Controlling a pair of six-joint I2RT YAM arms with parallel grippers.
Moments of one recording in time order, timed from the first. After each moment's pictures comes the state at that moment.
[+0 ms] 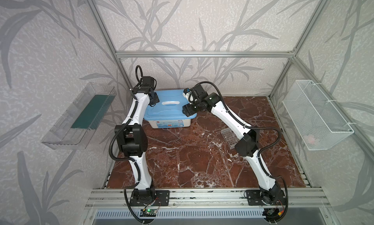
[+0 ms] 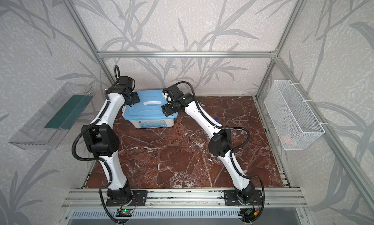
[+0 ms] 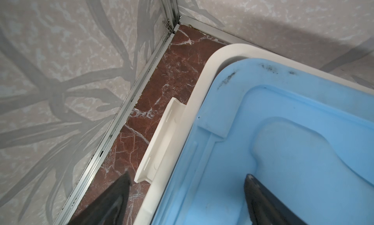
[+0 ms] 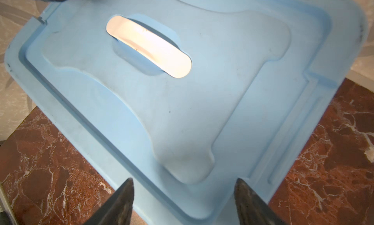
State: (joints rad) left arm 0.03 2.01 1.98 -0.96 -0.37 -0.35; right arm 0.73 2.41 2.58 -1.01 -0.13 0.14
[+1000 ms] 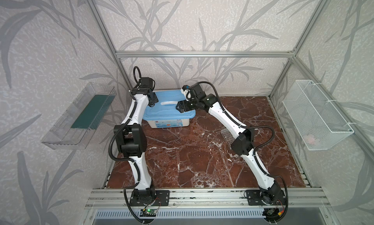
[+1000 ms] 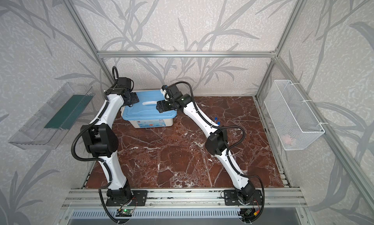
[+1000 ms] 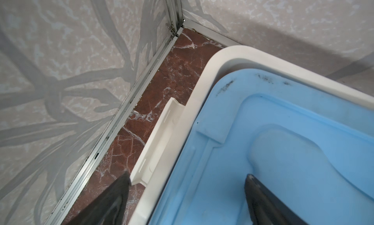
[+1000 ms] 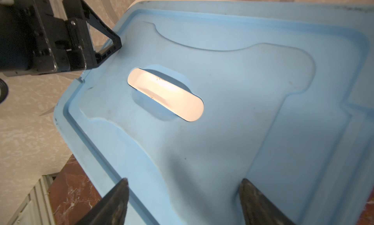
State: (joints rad) left arm 0.06 2.00 1.94 -0.90 -0.35 -0.38; right arm 0.71 2.50 2.68 -0.86 -0.26 0.33
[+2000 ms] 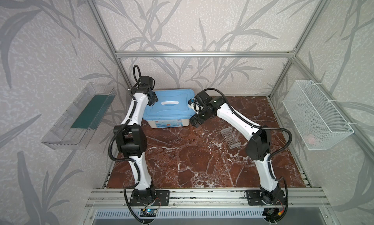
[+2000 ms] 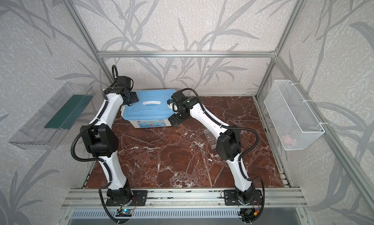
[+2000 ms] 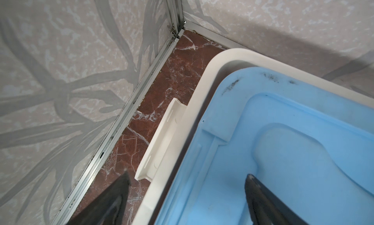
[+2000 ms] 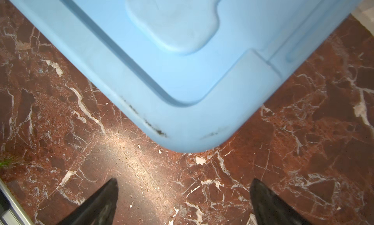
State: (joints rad) left arm 0.06 2.00 1.99 -0.95 -0.36 -0.37; right arm 0.72 2.18 2.17 -1.05 -0.11 -0.07
